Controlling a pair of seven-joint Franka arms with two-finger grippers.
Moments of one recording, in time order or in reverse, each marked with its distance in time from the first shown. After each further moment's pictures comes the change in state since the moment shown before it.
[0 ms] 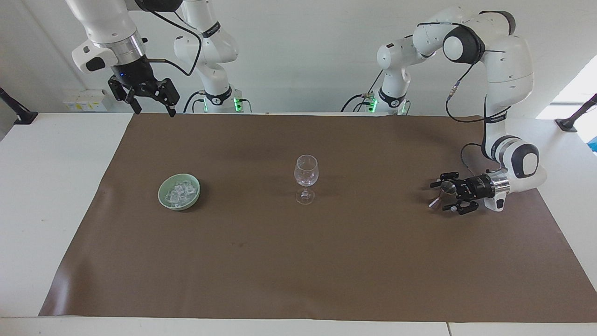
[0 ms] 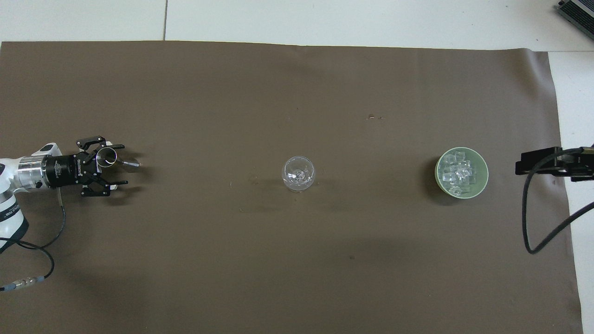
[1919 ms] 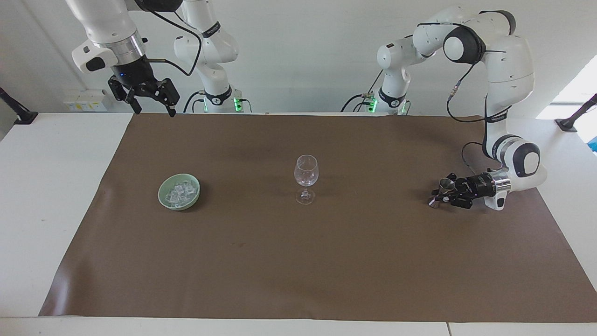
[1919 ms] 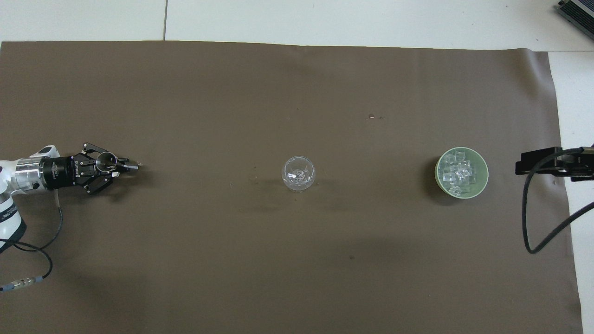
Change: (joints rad) left arm 0.002 0.000 0.013 -0.005 -0.005 -0.015 -0.068; right arm 0.000 0.000 0.000 0.000 0.000 0.000 0.000
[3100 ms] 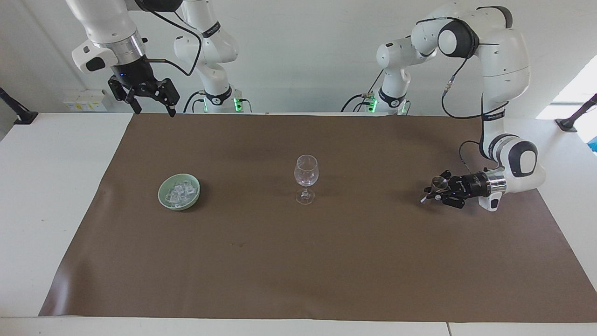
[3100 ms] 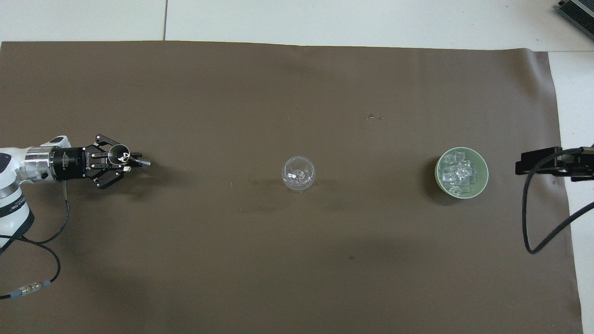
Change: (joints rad) left arm -0.090 -0.073 -0.008 -0.017 -0.017 0.001 -0.068; right arm 0.000 0.000 0.000 0.000 0.000 0.000 0.000
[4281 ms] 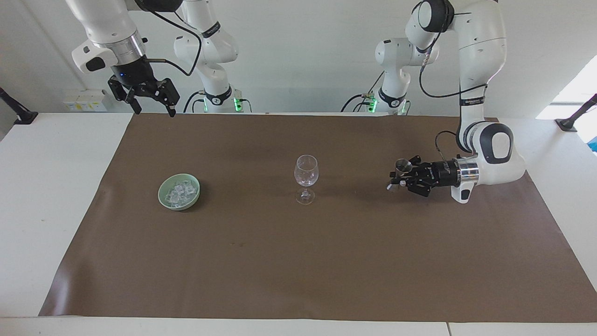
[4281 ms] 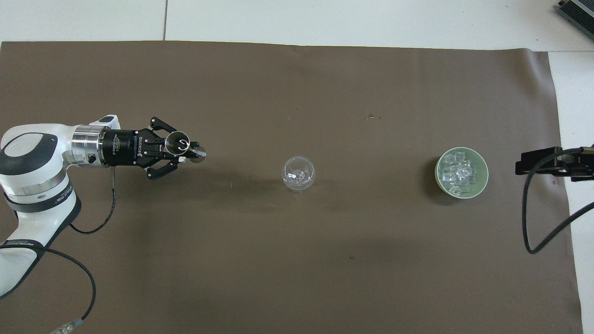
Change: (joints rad) left arm -0.294 -0.200 -0.003 -0.086 -0.163 0.087 -0.142; right arm 0.000 0.000 0.000 0.000 0.000 0.000 0.000
